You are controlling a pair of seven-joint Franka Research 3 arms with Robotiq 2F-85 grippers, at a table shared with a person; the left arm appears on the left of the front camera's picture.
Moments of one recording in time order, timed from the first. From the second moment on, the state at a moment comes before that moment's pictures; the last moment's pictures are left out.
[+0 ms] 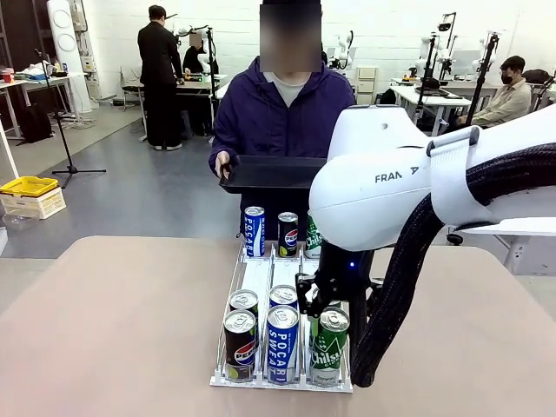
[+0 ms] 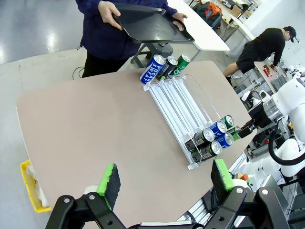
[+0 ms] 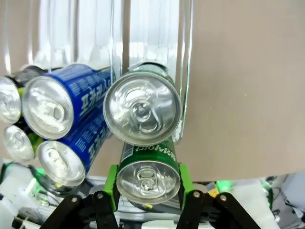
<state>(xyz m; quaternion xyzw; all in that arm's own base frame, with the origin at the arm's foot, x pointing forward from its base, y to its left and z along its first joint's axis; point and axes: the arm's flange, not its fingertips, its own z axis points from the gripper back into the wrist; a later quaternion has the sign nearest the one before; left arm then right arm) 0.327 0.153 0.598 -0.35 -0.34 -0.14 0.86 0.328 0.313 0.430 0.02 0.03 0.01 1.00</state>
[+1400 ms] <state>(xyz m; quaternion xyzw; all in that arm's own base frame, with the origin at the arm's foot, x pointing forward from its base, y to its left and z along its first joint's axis) 0.327 0.153 0.598 -0.35 -0.34 -0.14 0.86 0.426 0.305 0.699 0.06 -0.03 -0.04 1.00</state>
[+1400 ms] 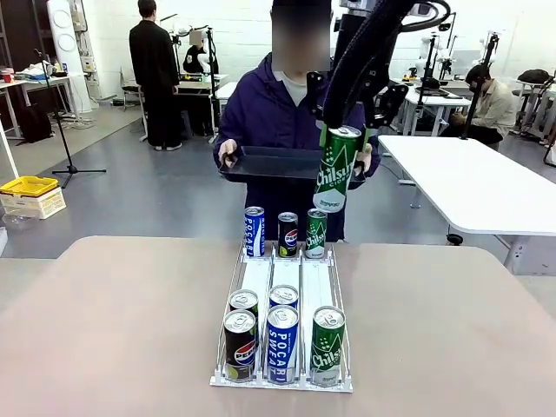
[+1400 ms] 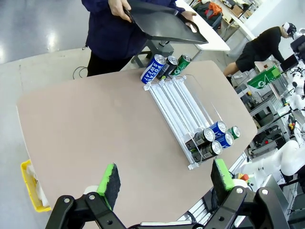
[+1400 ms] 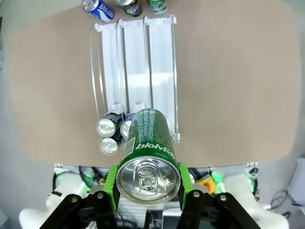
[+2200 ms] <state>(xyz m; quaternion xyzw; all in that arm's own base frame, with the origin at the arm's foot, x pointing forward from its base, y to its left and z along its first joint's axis) 0.327 0.153 0.598 -0.35 -0.34 -0.14 0.86 0.431 0.308 0.701 0.06 -0.02 -0.03 1.00</state>
